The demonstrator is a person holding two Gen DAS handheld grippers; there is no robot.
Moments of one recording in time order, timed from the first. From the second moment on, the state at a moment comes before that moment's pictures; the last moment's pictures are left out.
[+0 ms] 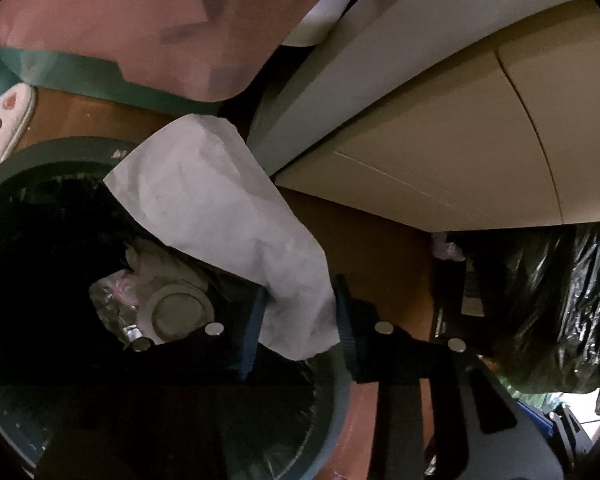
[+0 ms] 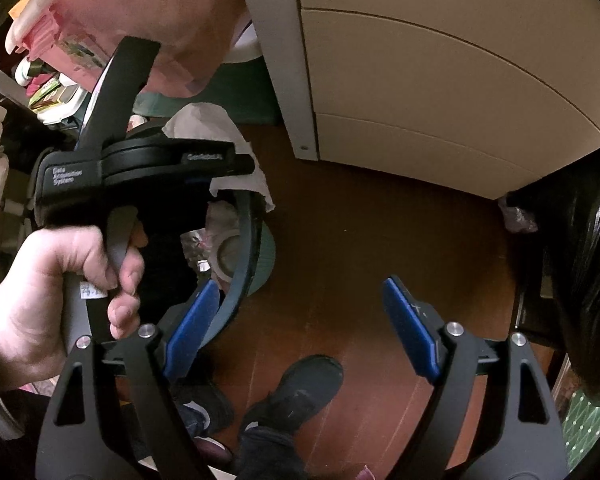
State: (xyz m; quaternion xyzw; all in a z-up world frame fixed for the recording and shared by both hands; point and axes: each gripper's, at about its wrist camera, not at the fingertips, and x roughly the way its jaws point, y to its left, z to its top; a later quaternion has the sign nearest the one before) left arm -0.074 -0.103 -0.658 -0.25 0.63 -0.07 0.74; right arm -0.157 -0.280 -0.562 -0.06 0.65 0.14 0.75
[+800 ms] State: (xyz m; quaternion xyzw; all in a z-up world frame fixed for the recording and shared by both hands) left arm -0.107 -0.074 -0.620 -0.23 0.64 -0.06 0.73; right arm -0.160 -0.255 -0.528 -0.07 0.65 0.16 0.74
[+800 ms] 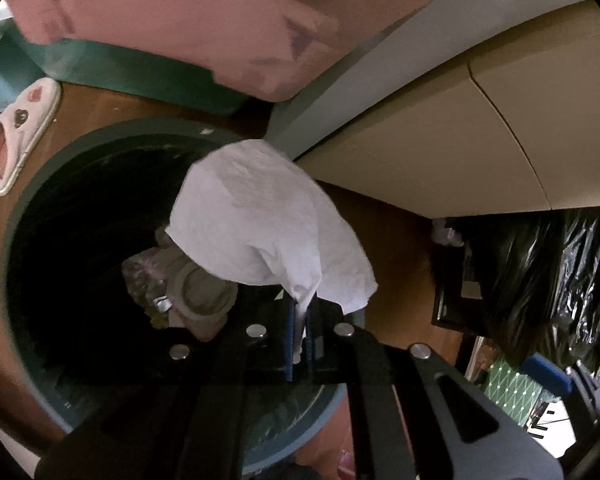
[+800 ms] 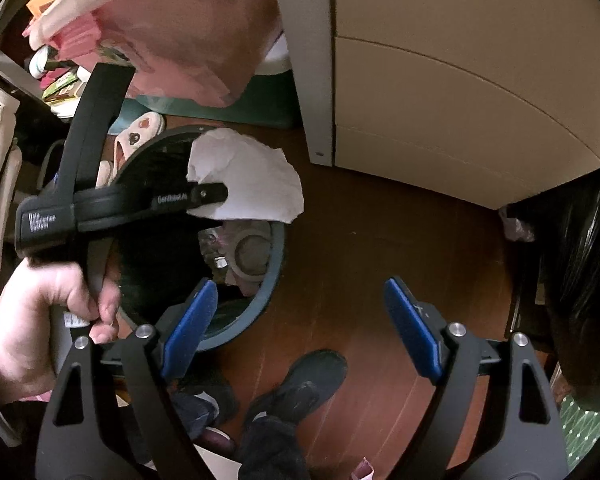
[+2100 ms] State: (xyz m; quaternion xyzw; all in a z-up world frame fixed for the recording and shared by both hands) left arm -0.163 -0.045 -0.483 -0.10 0.70 -0.04 0.71; right arm -0.156 -0.236 -0.396 -0.06 0.65 0.12 0.75
